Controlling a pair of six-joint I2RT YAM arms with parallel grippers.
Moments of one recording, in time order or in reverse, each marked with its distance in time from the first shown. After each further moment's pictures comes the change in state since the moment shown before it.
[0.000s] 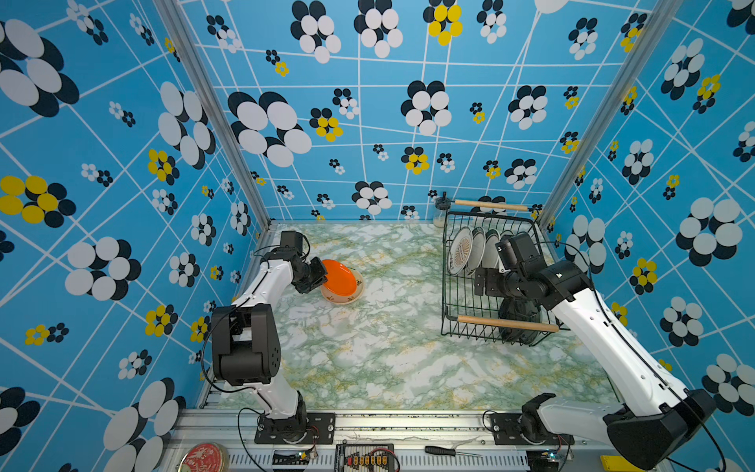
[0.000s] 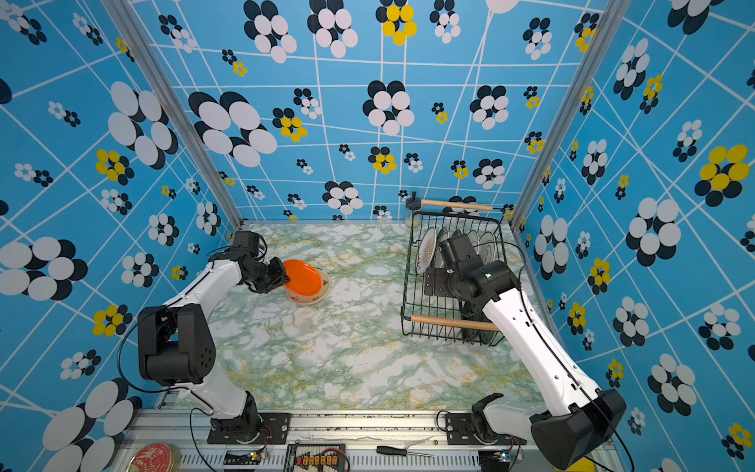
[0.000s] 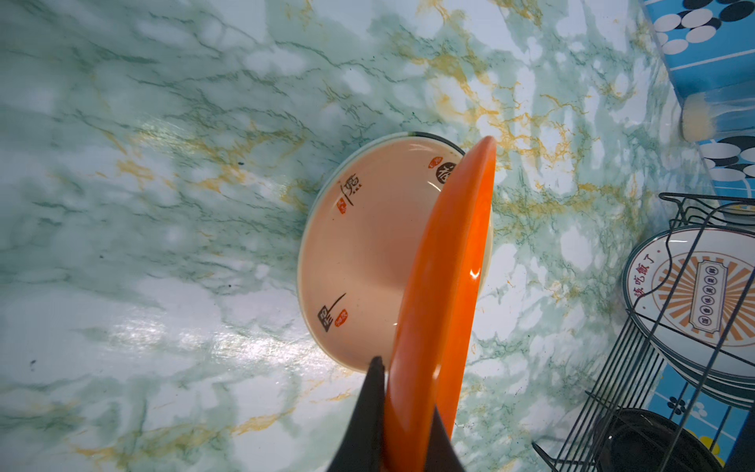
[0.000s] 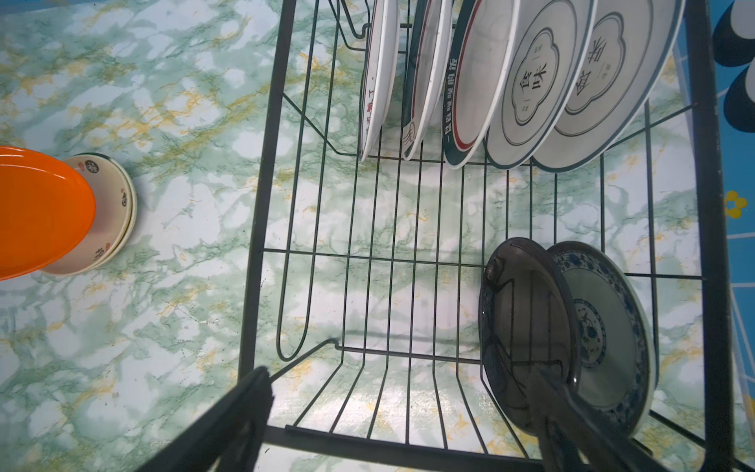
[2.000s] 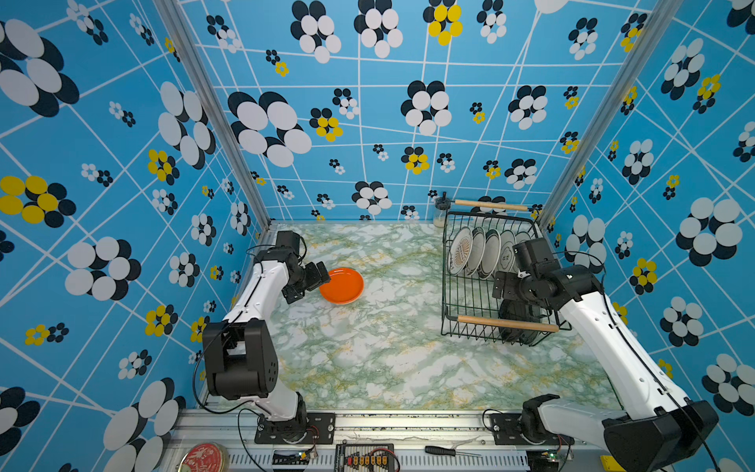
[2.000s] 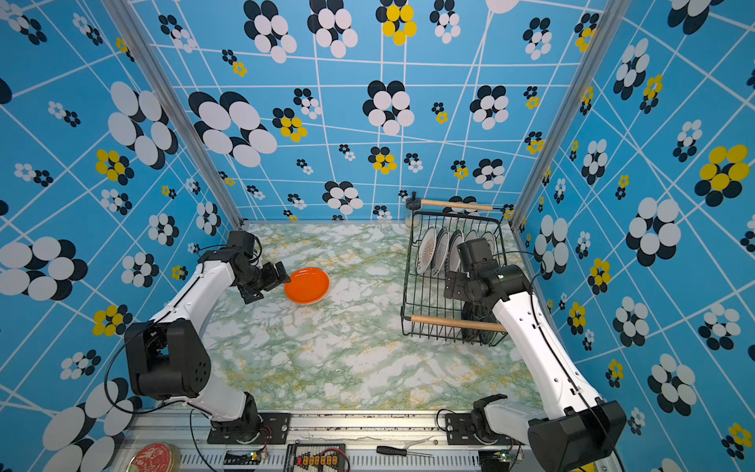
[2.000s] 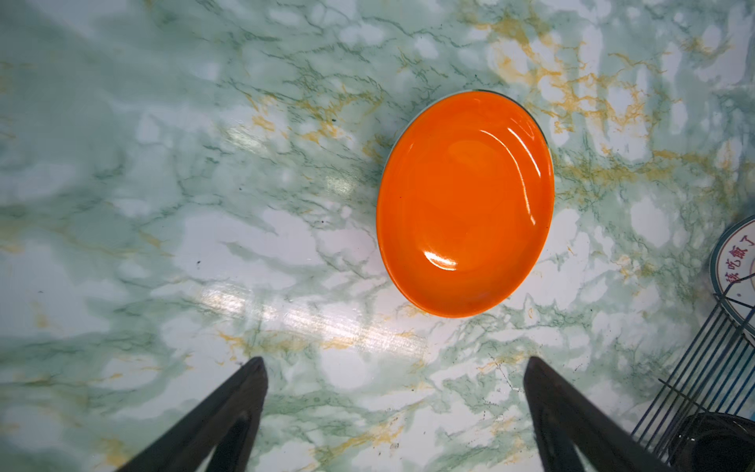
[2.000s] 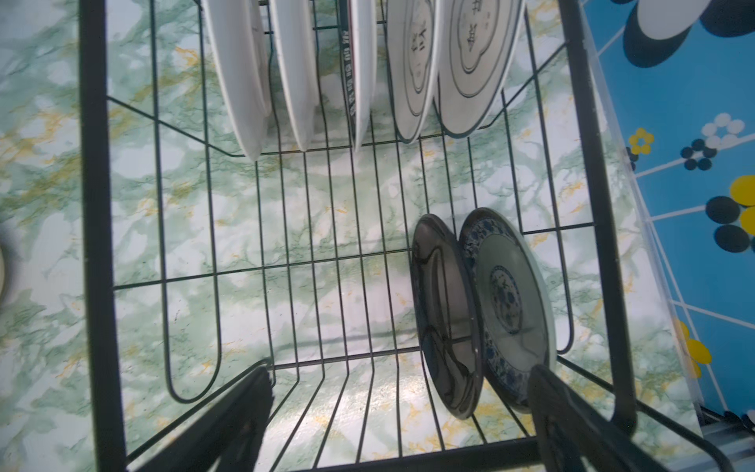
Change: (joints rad) left arm -0.010 -0.134 0.027 -0.229 -0.167 0.080; right arm -0.183 -0.037 -0.082 -0.040 0.055 0.002
